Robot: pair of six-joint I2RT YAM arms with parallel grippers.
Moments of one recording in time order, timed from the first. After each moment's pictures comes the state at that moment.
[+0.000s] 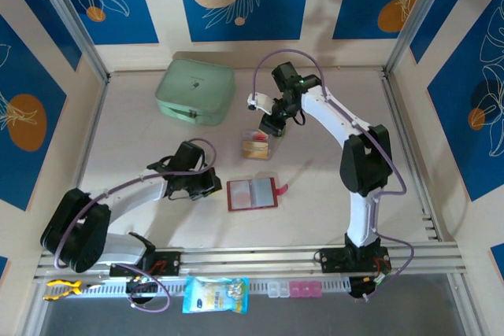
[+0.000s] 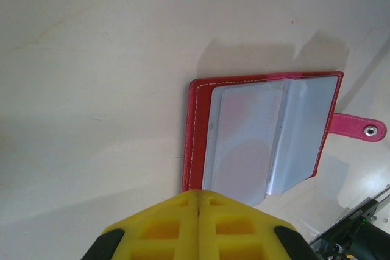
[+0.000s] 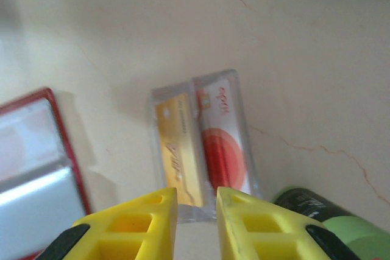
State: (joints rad) left arm -0.56 1.34 0.63 -0.34 0.40 -0.86; right arm 0.46 1.94 1.73 -0.97 -0.43 -0.71
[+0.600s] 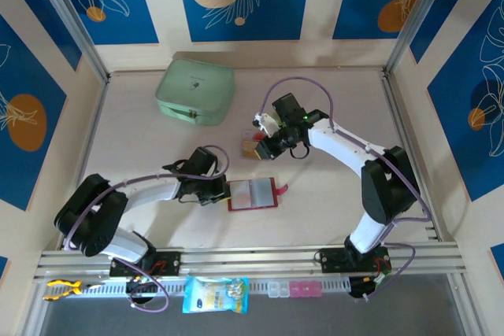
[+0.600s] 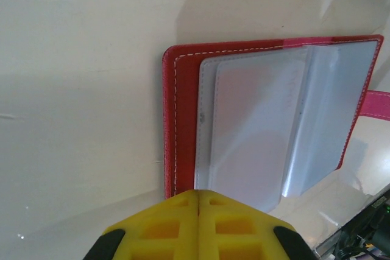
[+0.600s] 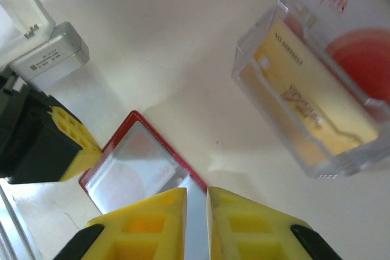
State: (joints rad) left arm -0.66 1.47 0.64 -0.25 0.41 -0.89; right arm 0.55 1.66 1.23 -0.66 -0.44 -0.03
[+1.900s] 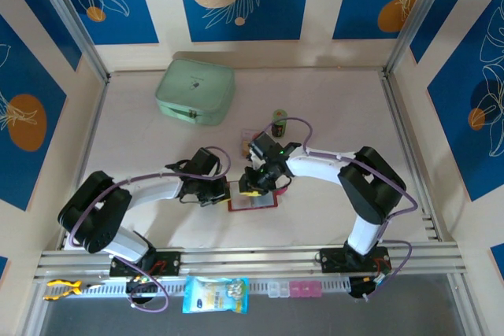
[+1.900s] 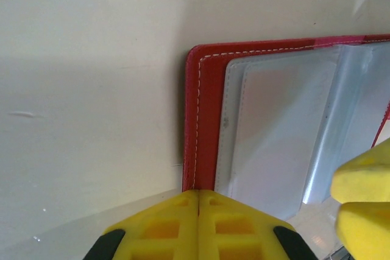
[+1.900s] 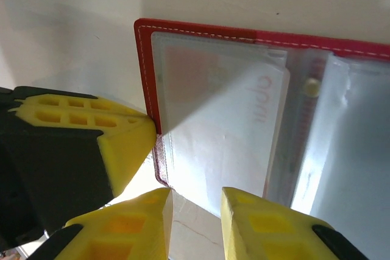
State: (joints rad) left arm -0.67 1.49 0.65 -0.29 0.38 -0.89; right arm 0.79 1.74 1.02 -0.46 -0.50 0.78
